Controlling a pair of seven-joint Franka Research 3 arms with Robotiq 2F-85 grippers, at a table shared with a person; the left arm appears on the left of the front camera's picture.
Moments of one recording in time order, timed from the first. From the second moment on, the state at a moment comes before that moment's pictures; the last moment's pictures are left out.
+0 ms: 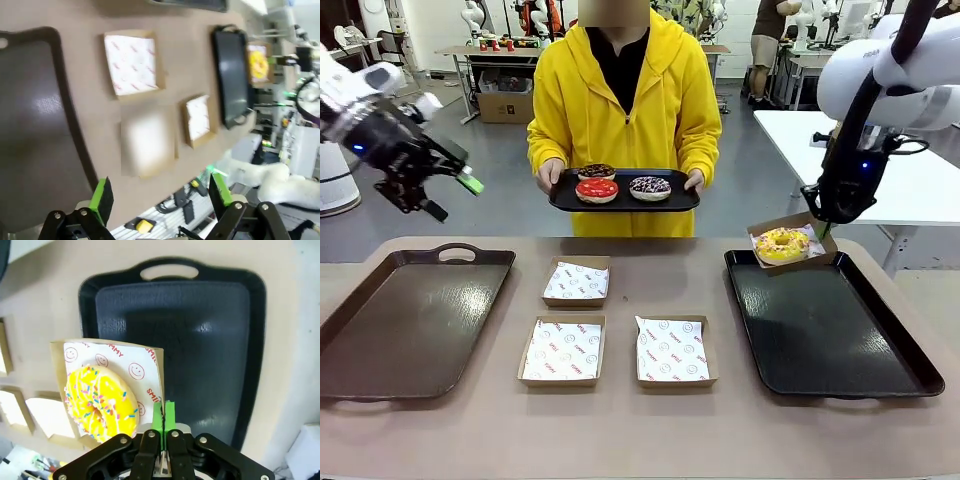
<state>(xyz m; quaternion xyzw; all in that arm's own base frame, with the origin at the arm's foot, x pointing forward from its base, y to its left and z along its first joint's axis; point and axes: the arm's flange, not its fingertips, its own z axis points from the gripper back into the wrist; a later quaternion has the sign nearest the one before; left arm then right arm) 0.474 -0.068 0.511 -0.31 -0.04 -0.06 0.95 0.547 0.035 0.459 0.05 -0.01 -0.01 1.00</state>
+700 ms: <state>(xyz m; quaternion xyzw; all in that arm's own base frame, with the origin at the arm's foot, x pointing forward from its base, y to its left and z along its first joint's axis) 0.542 -0.175 0.431 -0.10 -0.06 -0.05 0.99 0.547 0.034 0.448 0.06 -0.01 -0.02 1.00</state>
